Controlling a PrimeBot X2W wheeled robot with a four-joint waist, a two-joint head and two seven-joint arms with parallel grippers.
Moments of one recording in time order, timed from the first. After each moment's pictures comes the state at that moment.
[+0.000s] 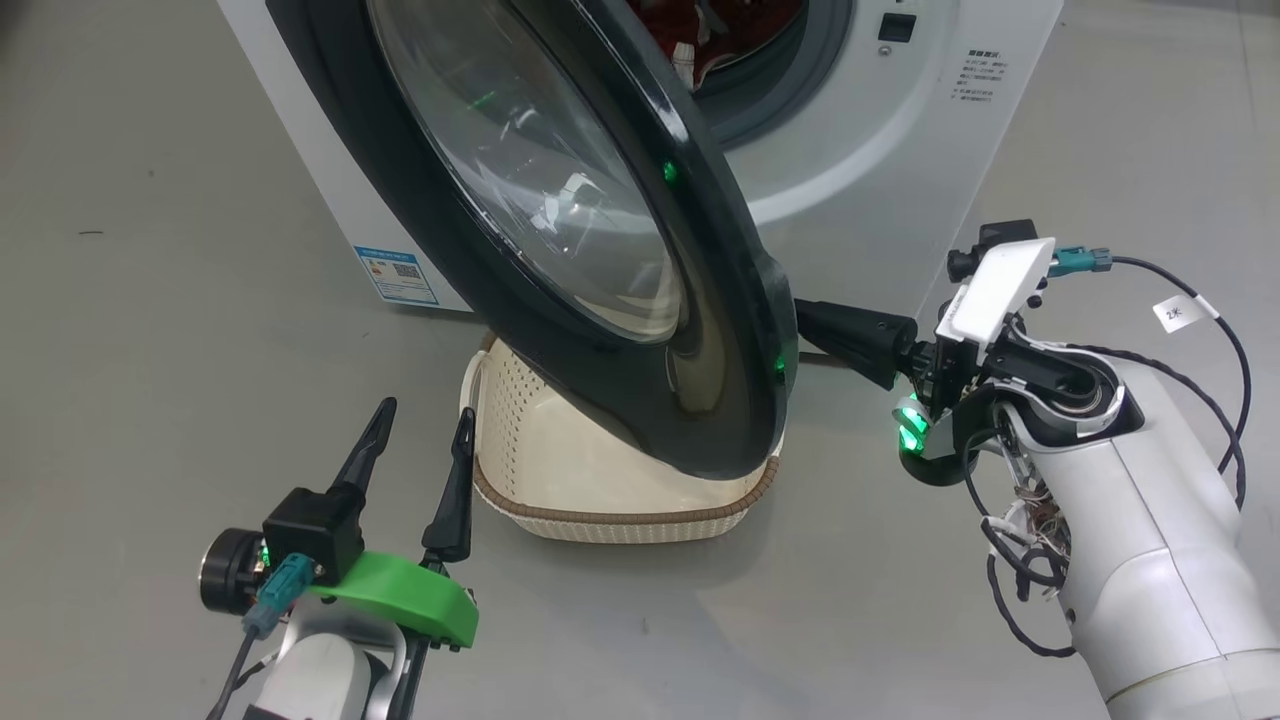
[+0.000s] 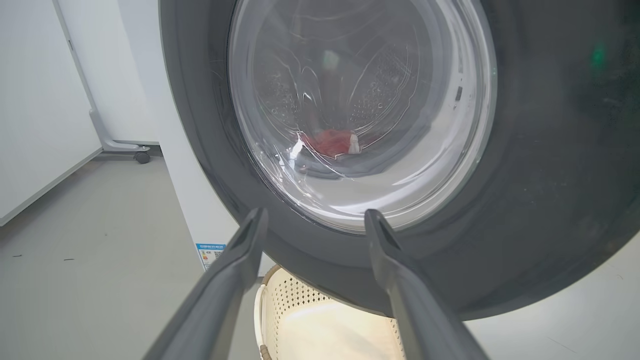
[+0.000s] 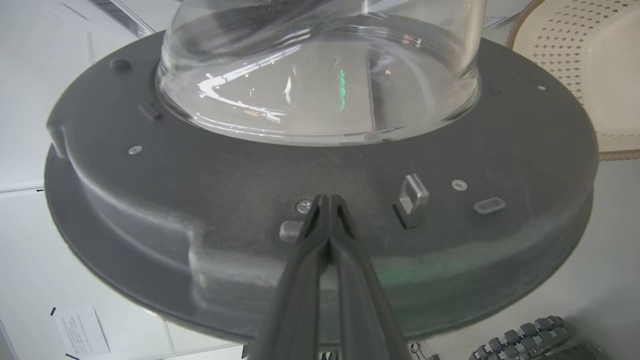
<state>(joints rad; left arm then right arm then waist) -0.21 0.05 -0.31 0.30 -0.34 0.01 -0.25 -0.64 -0.07 0.21 0.59 1.68 0.12 0.87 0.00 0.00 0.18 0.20</state>
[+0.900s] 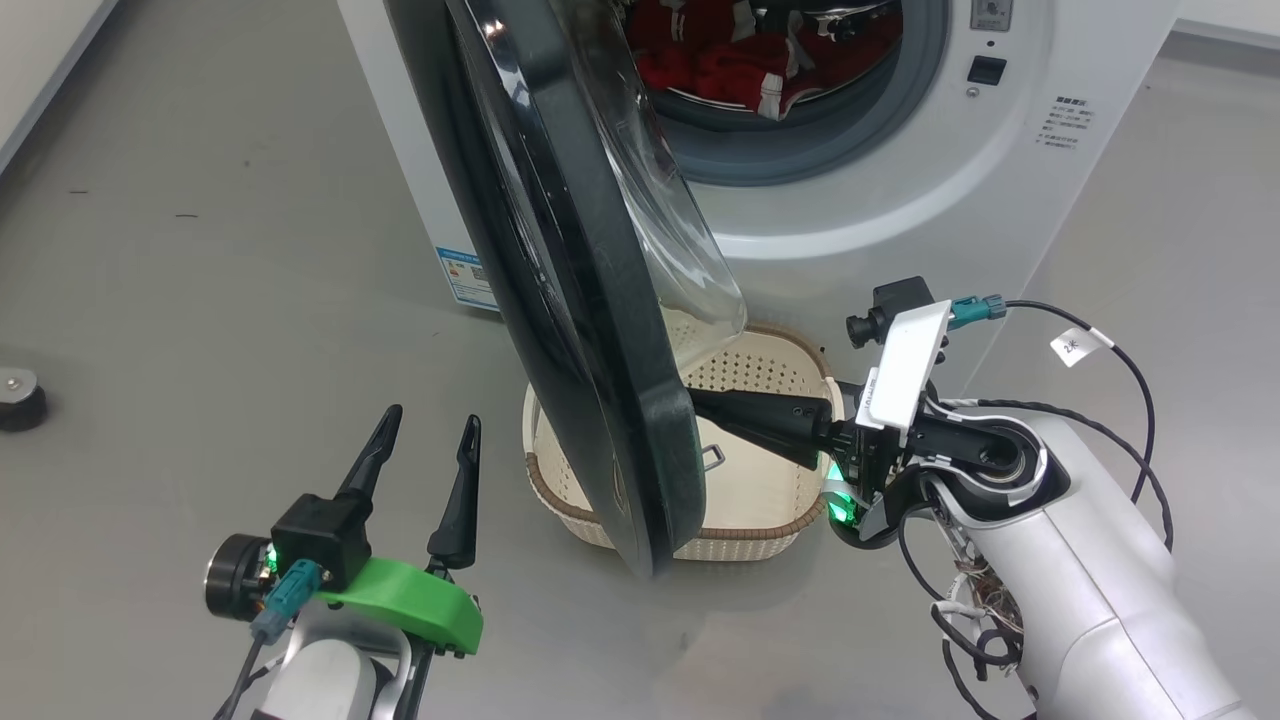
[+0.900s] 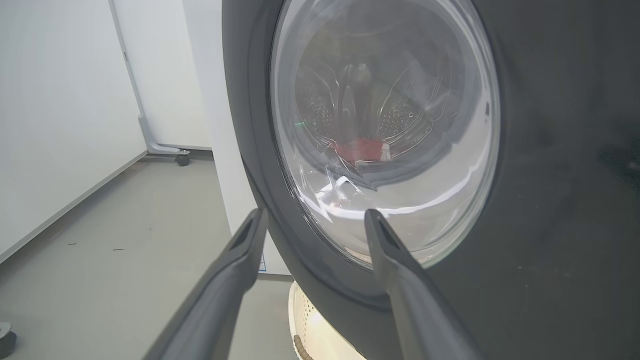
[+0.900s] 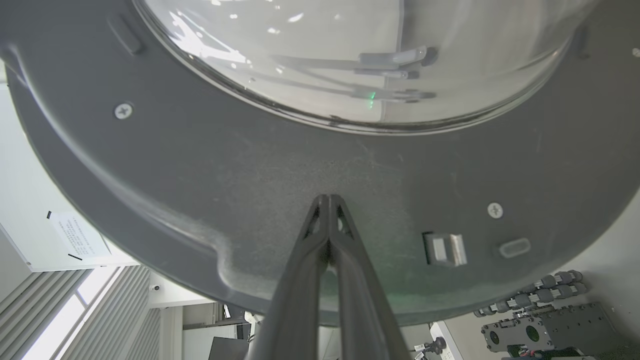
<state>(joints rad) -0.20 0.05 -0.32 0.30 -0.34 0.02 -0.25 -0.53 -0.07 0.41 0.42 1.77 0.12 0.87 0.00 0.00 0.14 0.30</state>
